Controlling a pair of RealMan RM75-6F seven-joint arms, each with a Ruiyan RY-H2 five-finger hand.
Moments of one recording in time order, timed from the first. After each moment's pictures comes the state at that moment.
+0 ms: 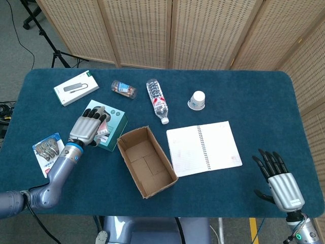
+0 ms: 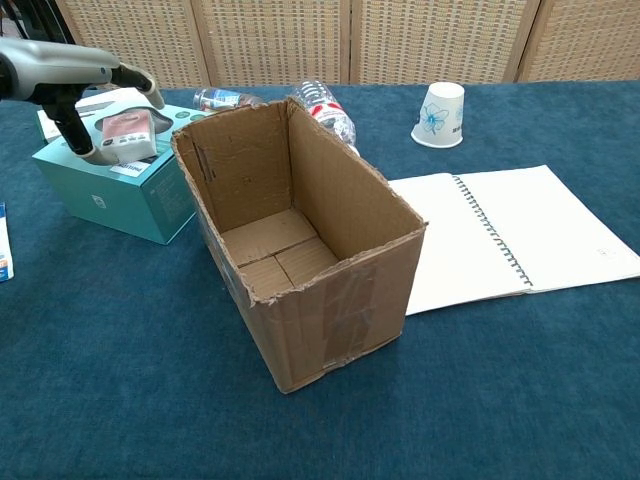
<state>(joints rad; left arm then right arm) -0.91 -1.25 -0.13 -1.74 0.57 0.96 0.65 0.11 -1.20 -0.03 -1.50 -1.73 1.56 0.00</state>
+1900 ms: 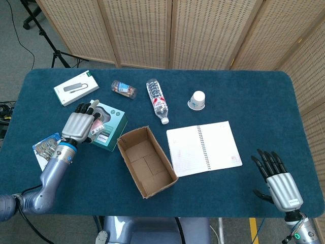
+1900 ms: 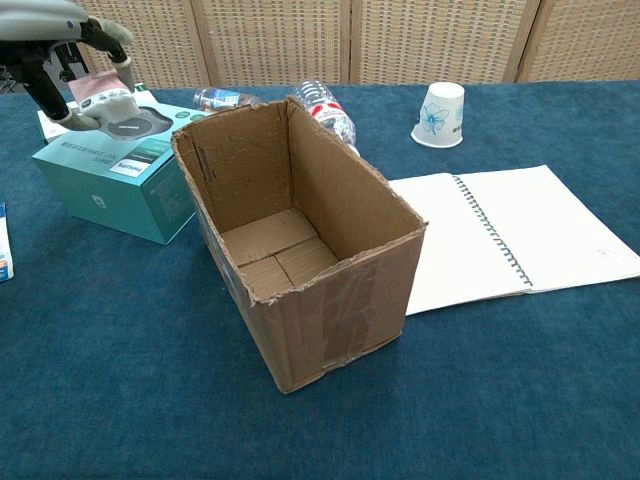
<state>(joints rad) -0.89 -1.17 -0.12 -1.84 0.67 1.08 0.57 0.11 -1.21 -0.03 -1.49 -1.74 1.56 -0.01</state>
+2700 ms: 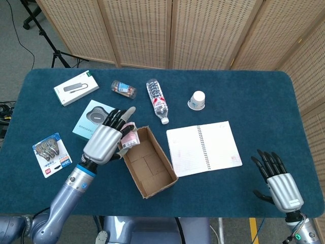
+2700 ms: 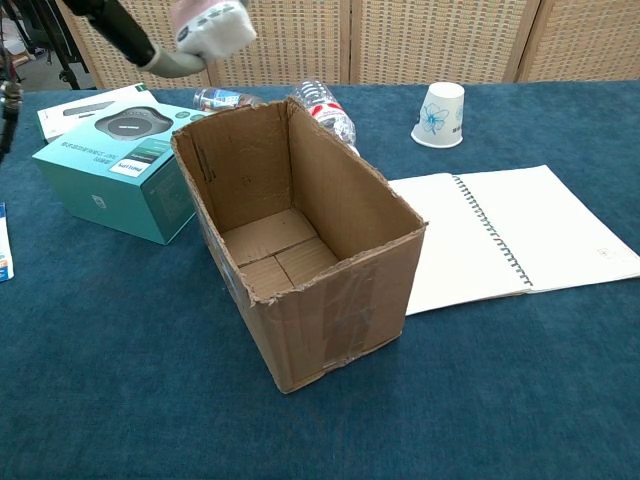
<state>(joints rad) -0.81 -1.30 -0.18 -2.12 1.04 1.31 0.62 0.11 -1.20 -0.03 -1.49 -1.74 1.56 0.01</state>
